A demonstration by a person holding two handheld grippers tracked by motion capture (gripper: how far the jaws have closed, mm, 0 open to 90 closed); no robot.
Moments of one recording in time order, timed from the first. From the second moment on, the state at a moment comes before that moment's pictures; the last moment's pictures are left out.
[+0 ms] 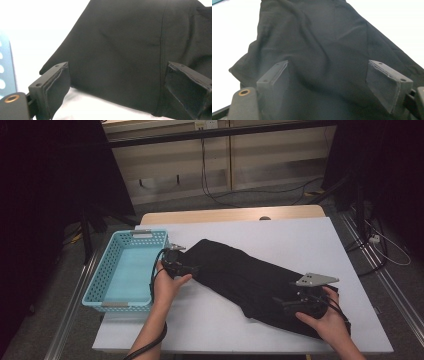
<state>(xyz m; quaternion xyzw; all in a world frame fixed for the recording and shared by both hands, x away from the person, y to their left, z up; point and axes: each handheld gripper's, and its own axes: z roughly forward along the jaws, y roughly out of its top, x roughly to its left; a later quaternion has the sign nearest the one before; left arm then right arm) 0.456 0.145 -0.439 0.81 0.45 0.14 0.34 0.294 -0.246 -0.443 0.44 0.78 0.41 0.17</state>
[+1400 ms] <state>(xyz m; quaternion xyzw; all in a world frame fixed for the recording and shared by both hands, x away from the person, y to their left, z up) 0.462 0.138 -0.456 0.80 0.47 0.15 0.34 0.294 -0.243 -0.443 0.44 0.78 0.42 0.17</state>
